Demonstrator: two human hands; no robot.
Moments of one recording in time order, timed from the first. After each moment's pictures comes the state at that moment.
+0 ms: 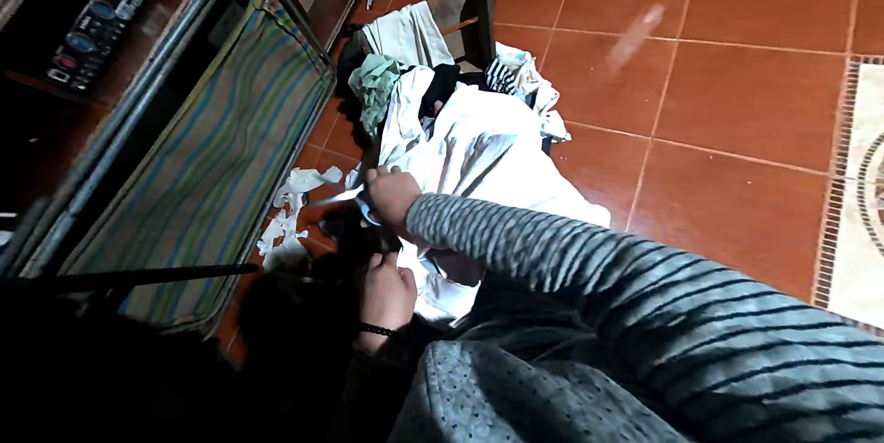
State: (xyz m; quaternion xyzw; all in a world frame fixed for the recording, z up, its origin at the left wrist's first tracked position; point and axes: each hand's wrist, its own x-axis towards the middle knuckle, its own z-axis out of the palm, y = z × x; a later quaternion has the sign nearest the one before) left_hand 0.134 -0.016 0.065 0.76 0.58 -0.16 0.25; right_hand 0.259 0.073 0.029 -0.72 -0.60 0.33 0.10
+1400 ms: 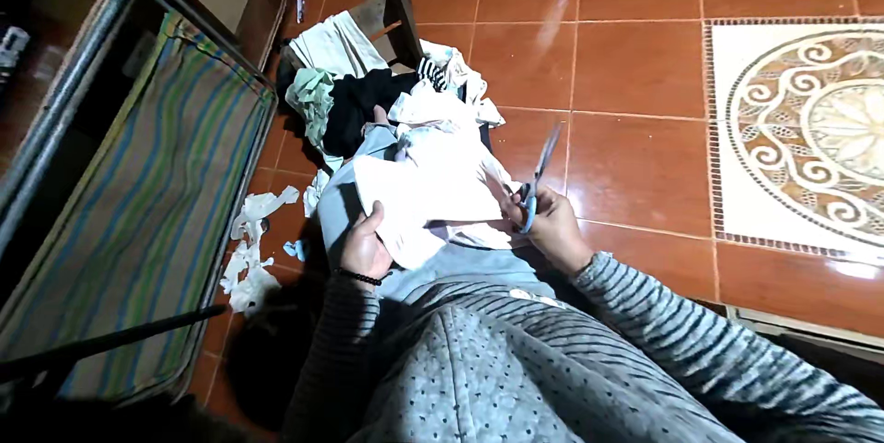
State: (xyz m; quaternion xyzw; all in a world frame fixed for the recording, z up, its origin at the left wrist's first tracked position) left_hand 0.221 -0.010 0.039 0.35 0.46 0.18 0.79; right_hand 0.398 -0.204 -0.027 -0.68 -0.15 0.29 0.65
